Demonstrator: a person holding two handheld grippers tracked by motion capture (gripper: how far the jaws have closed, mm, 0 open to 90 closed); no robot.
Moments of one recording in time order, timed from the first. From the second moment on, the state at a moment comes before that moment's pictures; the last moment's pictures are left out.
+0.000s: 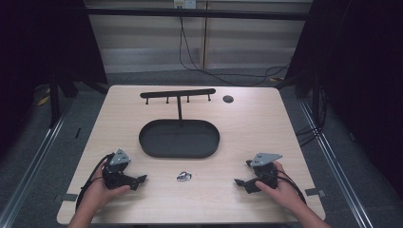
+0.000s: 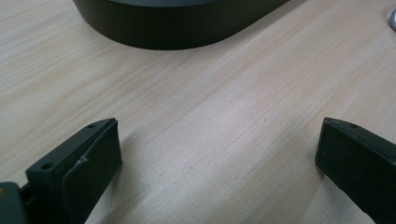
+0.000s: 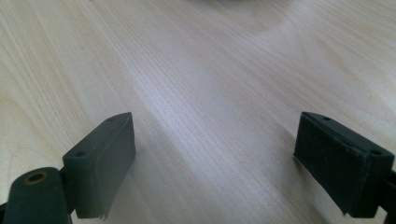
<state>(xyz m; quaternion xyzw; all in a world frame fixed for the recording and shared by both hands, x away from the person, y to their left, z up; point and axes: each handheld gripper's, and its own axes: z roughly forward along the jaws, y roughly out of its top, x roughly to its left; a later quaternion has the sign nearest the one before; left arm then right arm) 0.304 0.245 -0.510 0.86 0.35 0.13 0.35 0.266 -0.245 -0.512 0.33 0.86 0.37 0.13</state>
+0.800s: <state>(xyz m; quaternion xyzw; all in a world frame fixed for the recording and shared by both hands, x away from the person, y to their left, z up) 0.288 0.175 -0.452 0.91 0.28 0.04 0.29 0.266 -0.244 -0.511 0.34 0.86 0.37 0.13</state>
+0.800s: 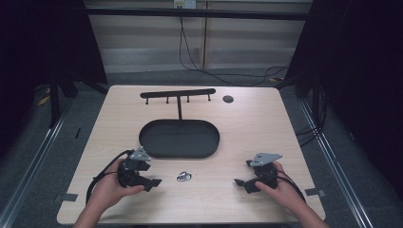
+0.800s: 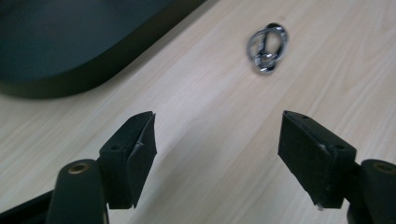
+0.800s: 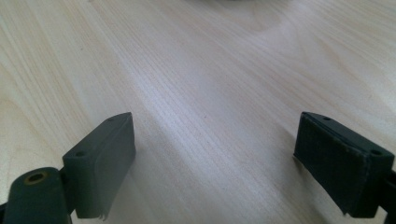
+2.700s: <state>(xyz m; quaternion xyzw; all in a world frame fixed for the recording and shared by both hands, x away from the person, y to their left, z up) 0.316 0.064 -0.456 0.97 0.21 -0.05 0.15 0.266 -0.244 -0.512 0.34 0.86 0.37 0.13</state>
